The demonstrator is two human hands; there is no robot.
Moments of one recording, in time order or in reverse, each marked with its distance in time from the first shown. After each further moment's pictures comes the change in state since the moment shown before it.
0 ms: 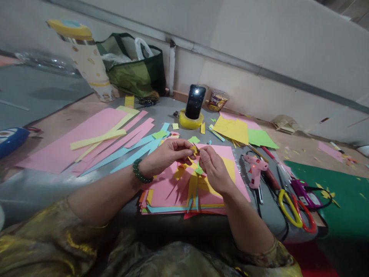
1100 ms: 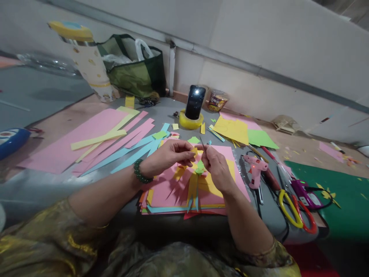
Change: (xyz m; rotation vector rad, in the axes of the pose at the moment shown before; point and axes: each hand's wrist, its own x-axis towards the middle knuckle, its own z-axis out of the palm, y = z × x) left_hand -0.001 0.000 0.000 0.092 -0.012 0.018; right_hand 0.001 -0.006 -0.003 0.049 0.118 -0.066
